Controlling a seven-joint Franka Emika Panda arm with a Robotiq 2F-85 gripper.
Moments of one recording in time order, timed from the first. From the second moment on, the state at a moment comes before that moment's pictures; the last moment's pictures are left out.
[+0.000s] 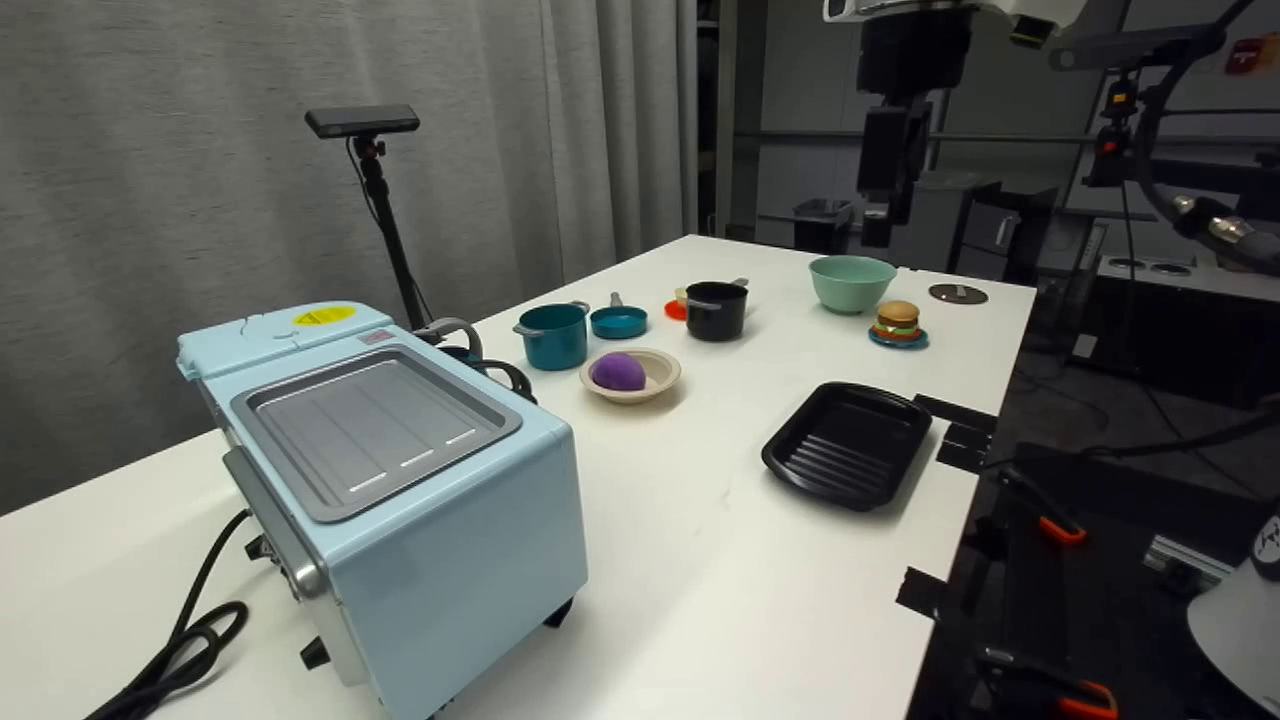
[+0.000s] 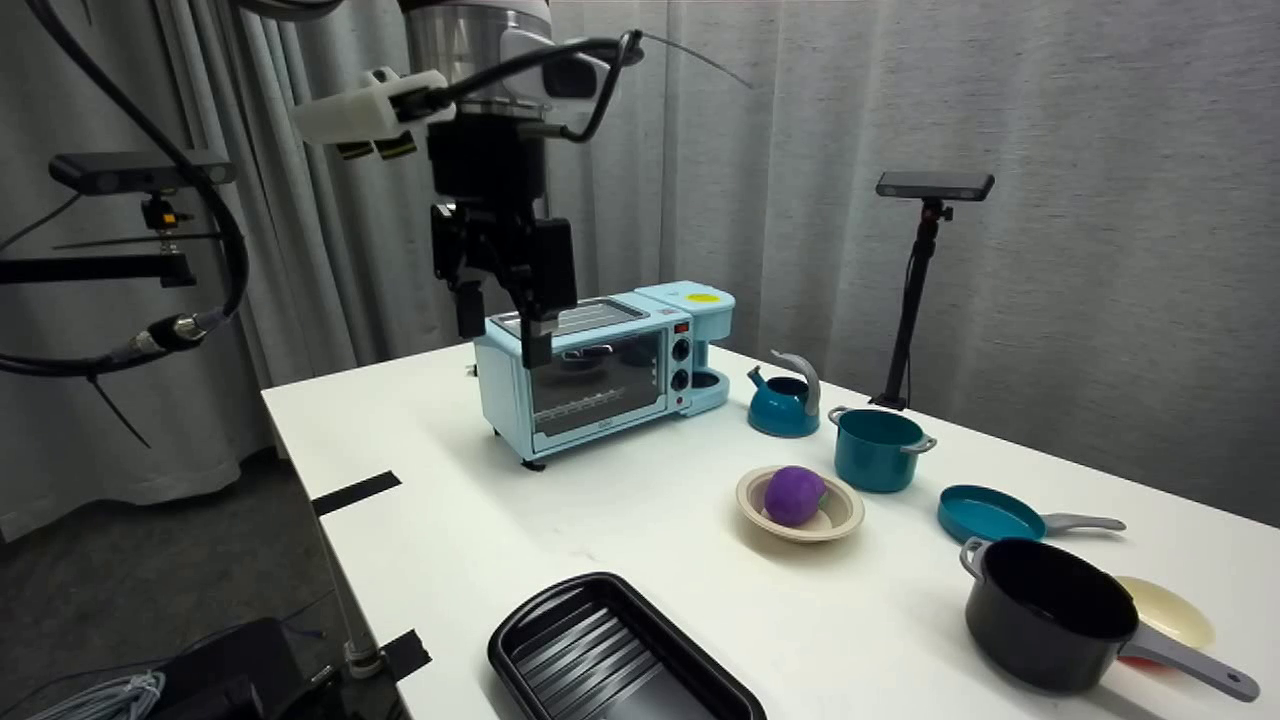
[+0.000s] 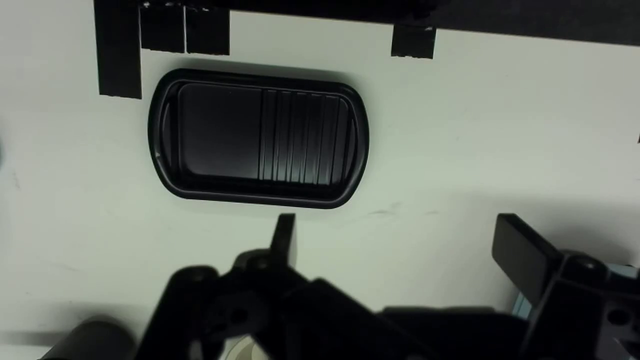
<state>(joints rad) -0.03 -0.57 0.03 -2.50 0.02 1.91 -0.03</state>
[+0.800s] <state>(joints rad) -0.03 -0.53 0.03 -2.48 0.02 1.93 -0.02</state>
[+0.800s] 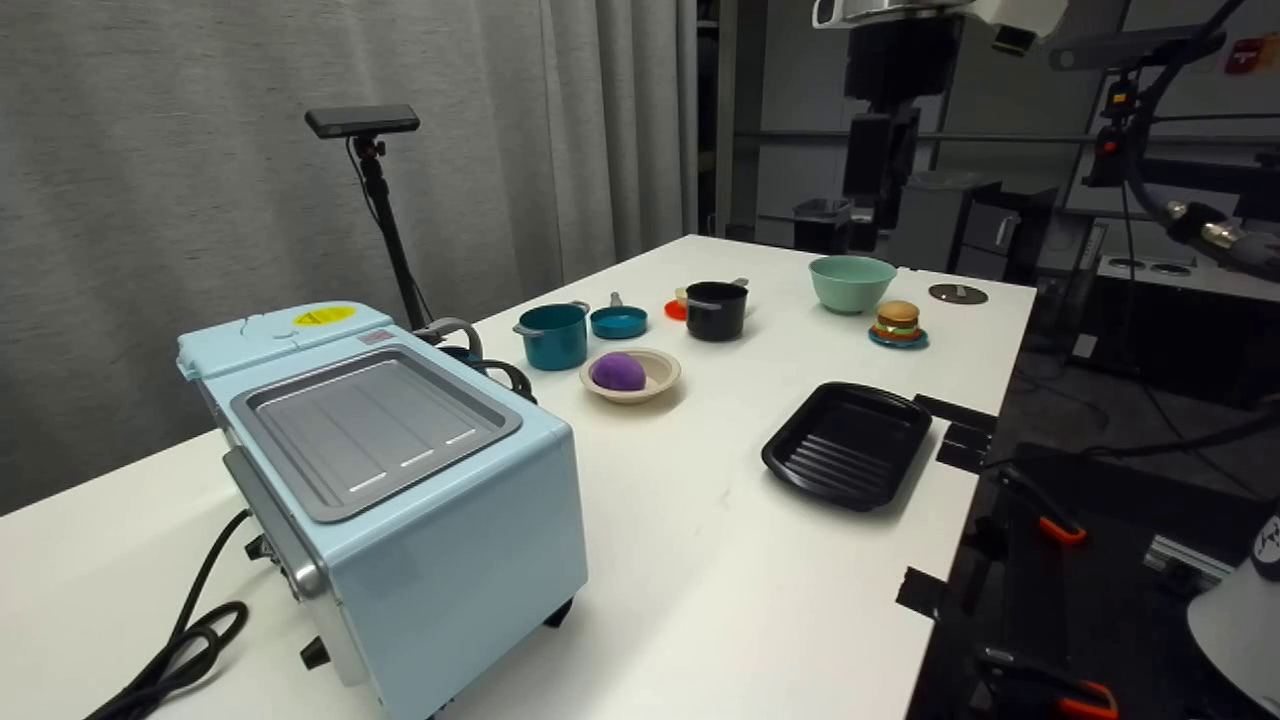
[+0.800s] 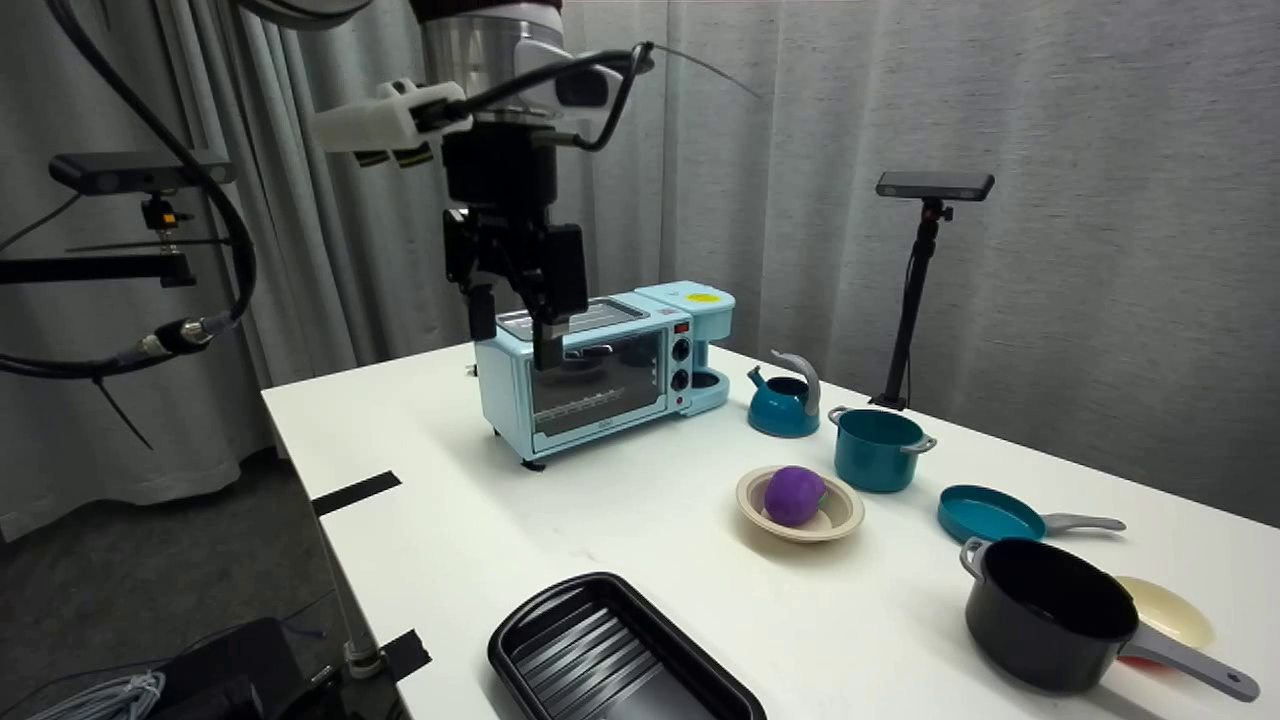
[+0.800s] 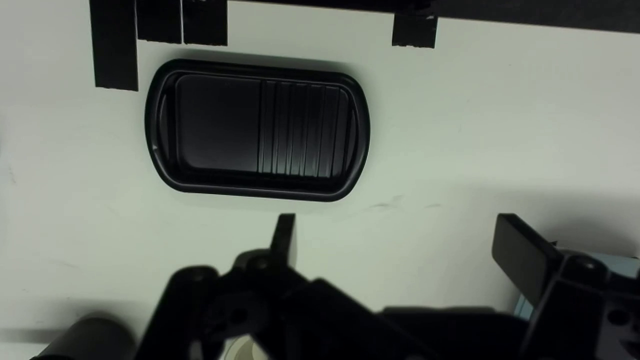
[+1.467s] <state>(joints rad) -0.03 -0.14 0.03 -2.22 0.02 2.08 0.07</state>
